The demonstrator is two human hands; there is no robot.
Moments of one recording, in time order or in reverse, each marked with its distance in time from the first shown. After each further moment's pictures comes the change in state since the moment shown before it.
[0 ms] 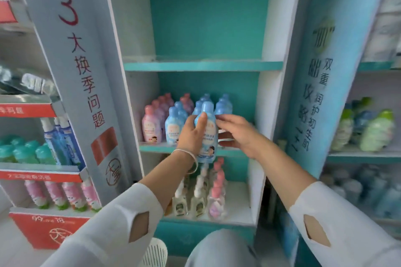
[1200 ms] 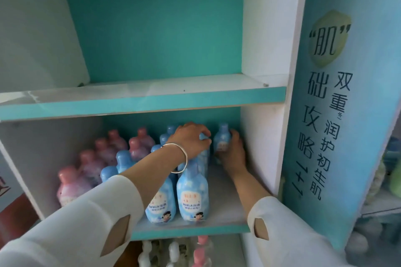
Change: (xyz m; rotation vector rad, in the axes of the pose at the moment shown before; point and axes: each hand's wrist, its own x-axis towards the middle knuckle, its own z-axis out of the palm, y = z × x) left_hand 0.219 -0.021 0.085 1.028 -0.402 0.242; right_hand 0.215 0.098 -0.106 -0.514 0.695 -0.019
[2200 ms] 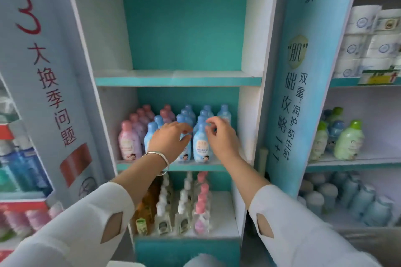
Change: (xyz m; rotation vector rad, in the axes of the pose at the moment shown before) left_hand -0.199 0.003 -0.039 0.026 0.280 -0.021; right_hand -0.174 -0.092 -0.078 -0.022 -0.039 -0.325
